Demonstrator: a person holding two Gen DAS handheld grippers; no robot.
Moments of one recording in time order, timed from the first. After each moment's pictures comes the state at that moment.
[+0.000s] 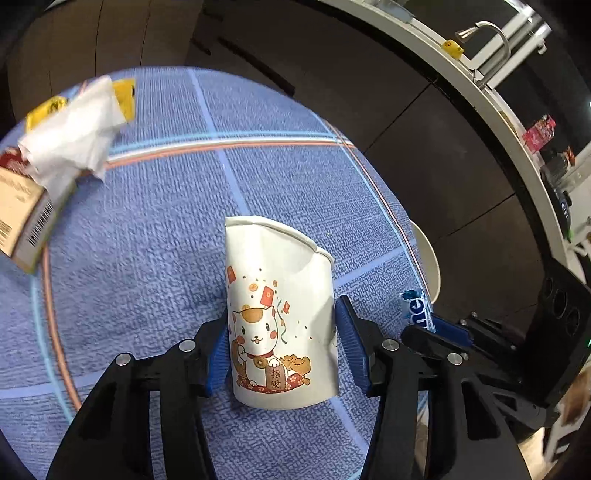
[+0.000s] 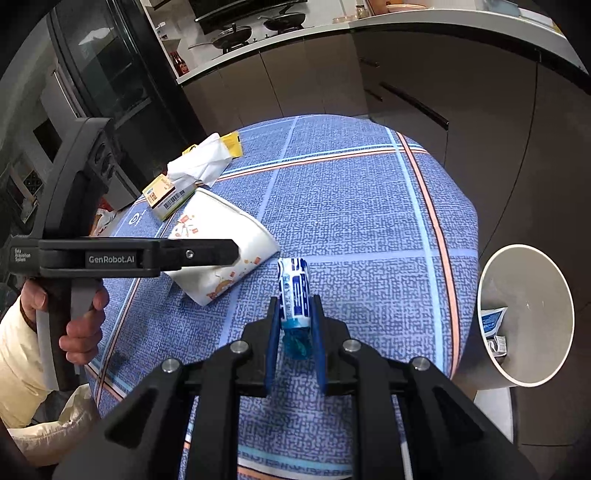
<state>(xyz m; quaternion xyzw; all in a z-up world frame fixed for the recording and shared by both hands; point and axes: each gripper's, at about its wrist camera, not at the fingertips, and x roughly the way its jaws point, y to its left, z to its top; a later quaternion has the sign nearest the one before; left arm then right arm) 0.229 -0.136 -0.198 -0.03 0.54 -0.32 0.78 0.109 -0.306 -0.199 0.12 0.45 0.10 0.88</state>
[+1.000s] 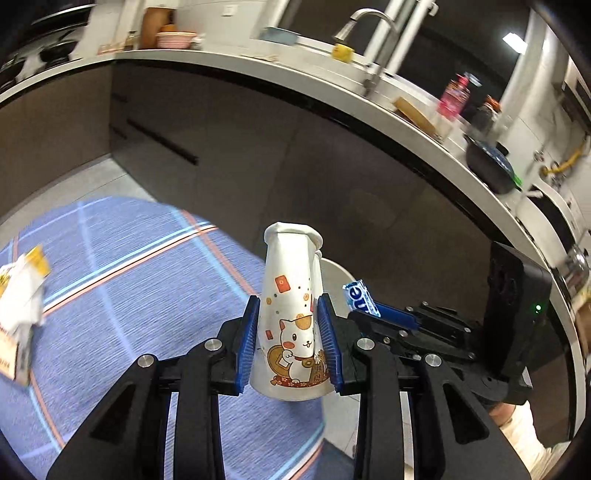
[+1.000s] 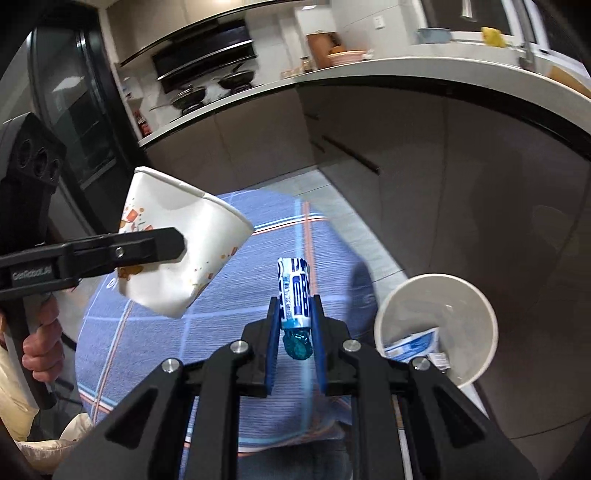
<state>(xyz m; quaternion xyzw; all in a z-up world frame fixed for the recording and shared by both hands) 0.165 -0.251 -0.088 0.04 0.42 -0.44 0.79 0.053 -0.401 -0.141 0.15 0.36 -0.01 0.92</state>
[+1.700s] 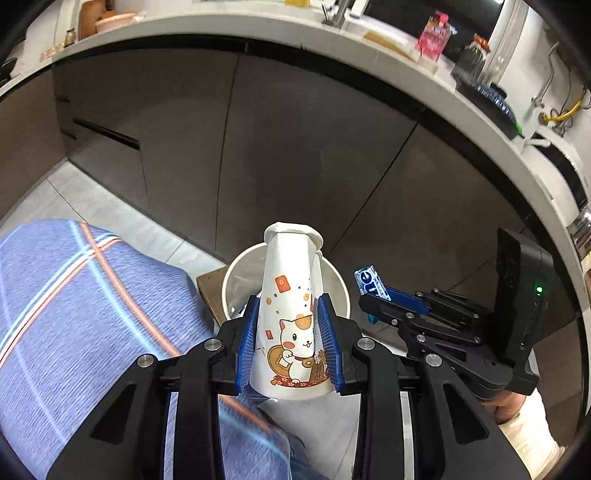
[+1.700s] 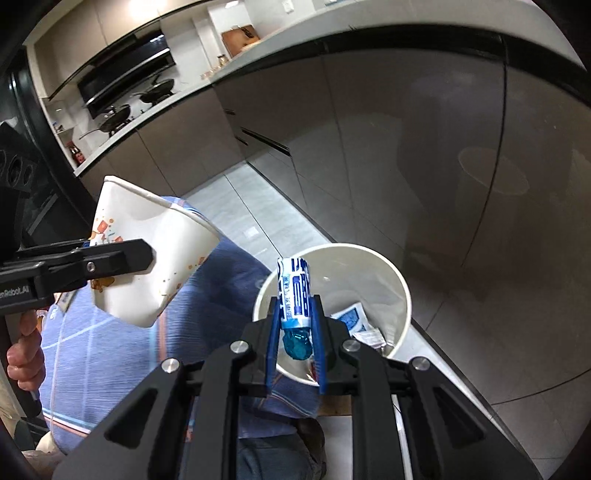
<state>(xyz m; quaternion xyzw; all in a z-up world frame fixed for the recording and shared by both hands) 0.179 -0.394 -0.158 0.13 0.45 -0.48 0.74 0.038 -0.509 -0.208 0.21 0.39 -0.12 0.89</state>
